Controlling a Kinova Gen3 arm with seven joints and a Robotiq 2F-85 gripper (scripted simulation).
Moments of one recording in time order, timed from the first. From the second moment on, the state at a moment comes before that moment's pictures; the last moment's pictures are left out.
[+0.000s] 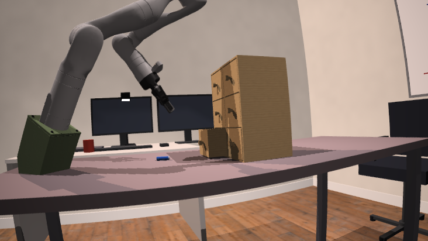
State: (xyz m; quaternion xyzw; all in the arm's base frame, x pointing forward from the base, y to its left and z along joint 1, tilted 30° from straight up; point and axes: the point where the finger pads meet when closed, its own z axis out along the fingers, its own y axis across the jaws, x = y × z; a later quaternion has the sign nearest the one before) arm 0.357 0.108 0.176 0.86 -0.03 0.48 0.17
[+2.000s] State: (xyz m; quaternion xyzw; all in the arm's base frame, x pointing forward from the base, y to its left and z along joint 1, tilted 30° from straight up) arm 0.244 0.142 0.226 0.96 -0.04 0.22 0.14
